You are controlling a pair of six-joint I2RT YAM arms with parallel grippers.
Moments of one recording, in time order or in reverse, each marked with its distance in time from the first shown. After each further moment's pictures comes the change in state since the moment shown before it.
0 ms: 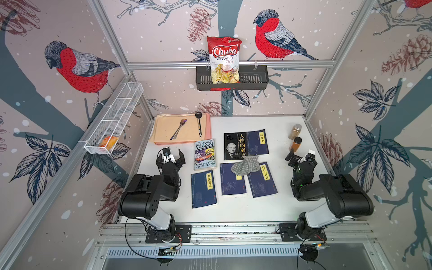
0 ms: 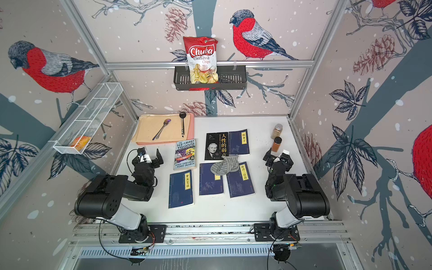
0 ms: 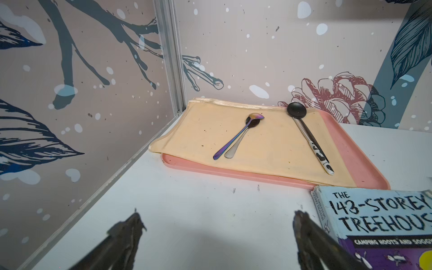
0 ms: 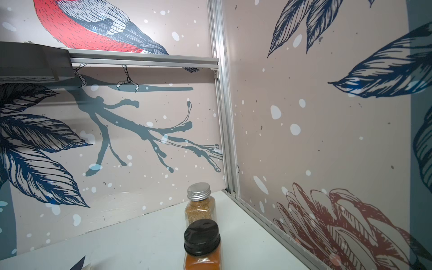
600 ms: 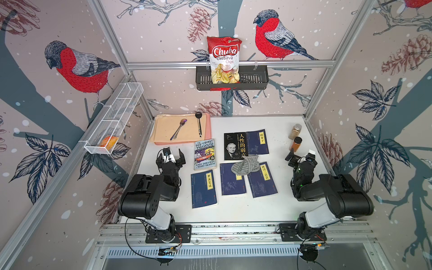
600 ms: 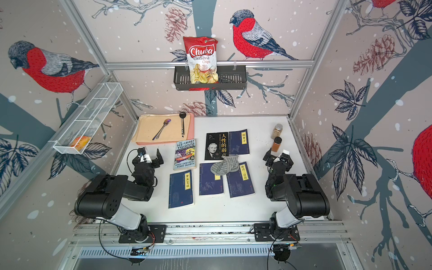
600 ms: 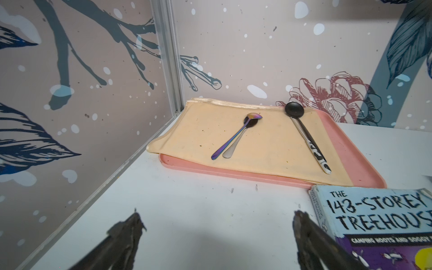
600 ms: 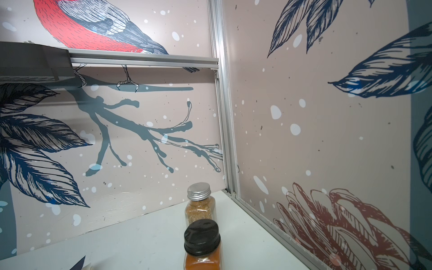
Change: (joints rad) left arm 0.001 0.000 0.003 -0.004 0.054 0.009; right arm 0.000 0.000 0.000 0.000 0.000 0.000
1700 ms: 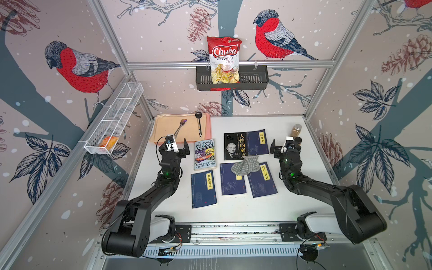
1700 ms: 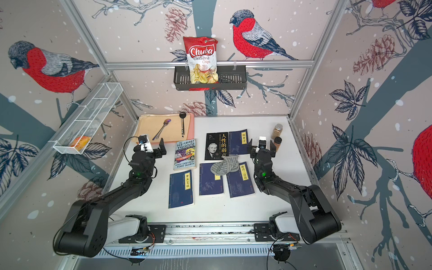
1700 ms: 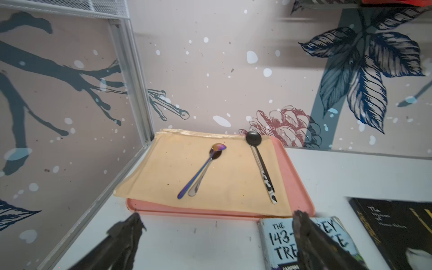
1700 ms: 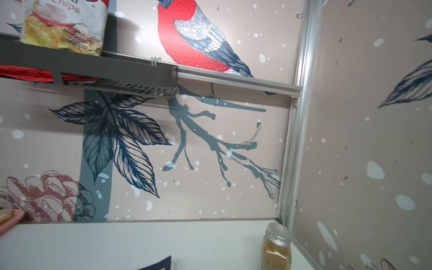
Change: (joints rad) left arm -0.100 -0.362 0.223 -0.571 0.047 -0.032; right arm 0.332 -0.229 0.272 -0.491 0.111 -0.213
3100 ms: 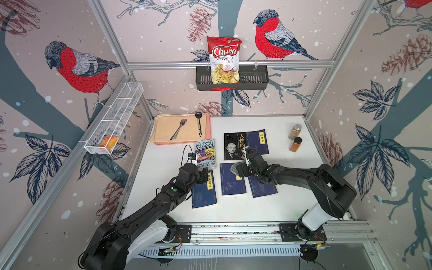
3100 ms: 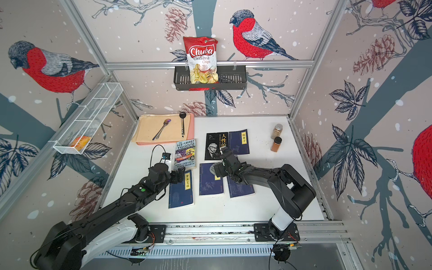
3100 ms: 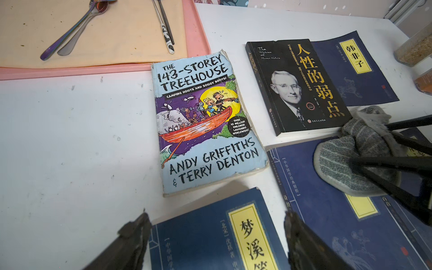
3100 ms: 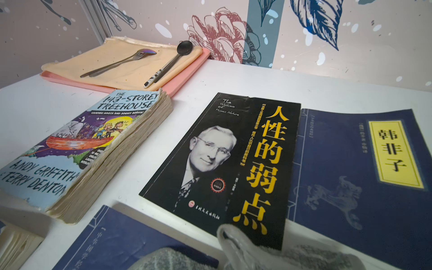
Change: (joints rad) left arm -0.401 -0.253 -0.042 -0.714 0.024 -0.296; right arm 0.371 0.333 0.302 -0.713 -0.333 0.299
